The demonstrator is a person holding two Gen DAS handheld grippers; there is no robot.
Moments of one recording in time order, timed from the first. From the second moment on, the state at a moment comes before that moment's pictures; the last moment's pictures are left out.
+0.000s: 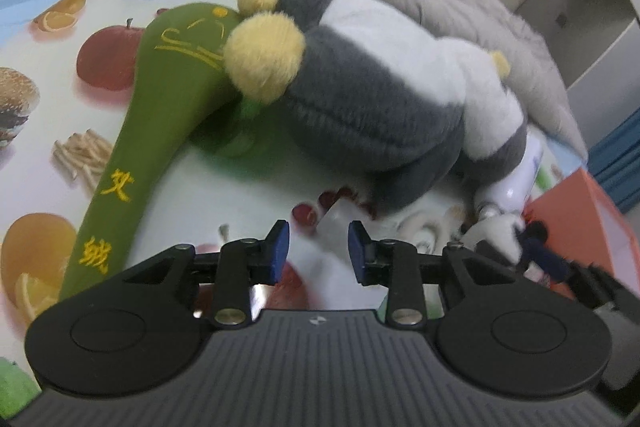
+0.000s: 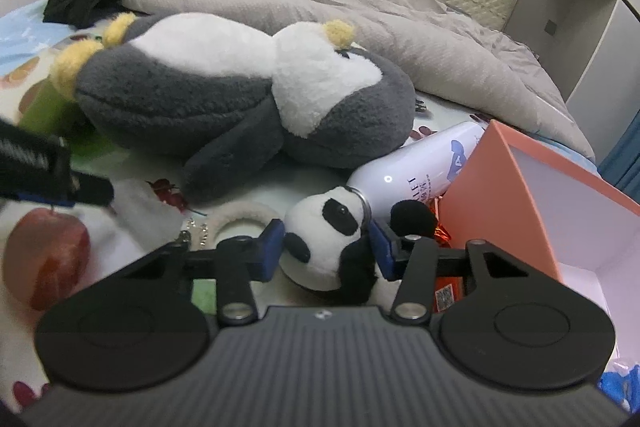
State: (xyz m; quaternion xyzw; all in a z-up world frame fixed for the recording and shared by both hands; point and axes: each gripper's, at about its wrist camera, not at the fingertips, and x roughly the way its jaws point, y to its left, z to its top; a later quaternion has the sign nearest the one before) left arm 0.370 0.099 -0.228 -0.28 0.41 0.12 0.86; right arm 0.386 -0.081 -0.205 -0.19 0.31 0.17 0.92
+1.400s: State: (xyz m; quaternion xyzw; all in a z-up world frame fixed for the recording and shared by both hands) left arm 0.369 0.096 -0.233 -0.23 0.40 0.08 0.88; right arm 0.263 -0.136 -0.187 -0.04 0.37 0.18 0.91
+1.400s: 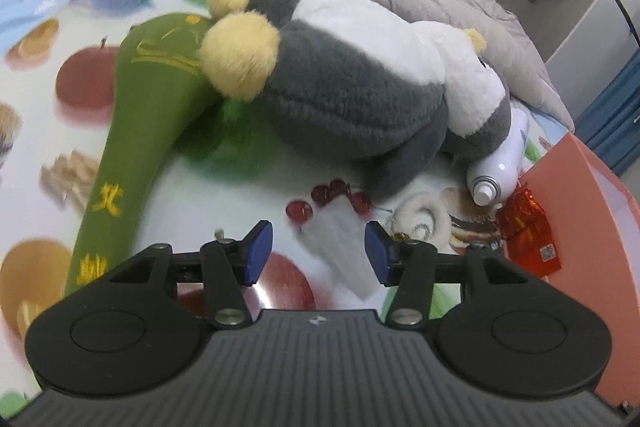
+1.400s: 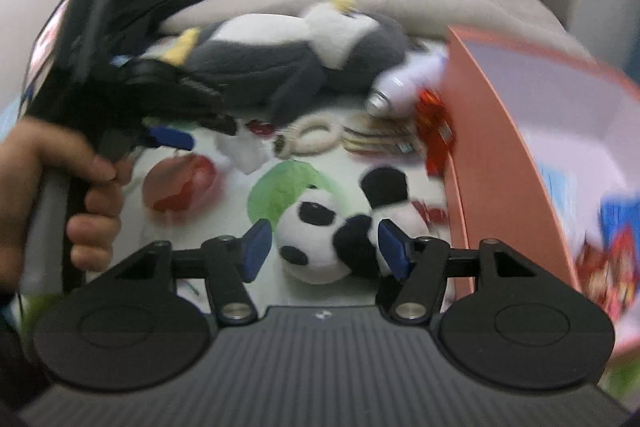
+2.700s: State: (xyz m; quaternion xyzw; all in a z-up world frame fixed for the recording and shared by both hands) left arm 0.330 0.082 -0.236 -0.19 0.38 0.05 0.90; right arm 0.290 -0.172 -0.212 0.27 0.46 0.05 0.84
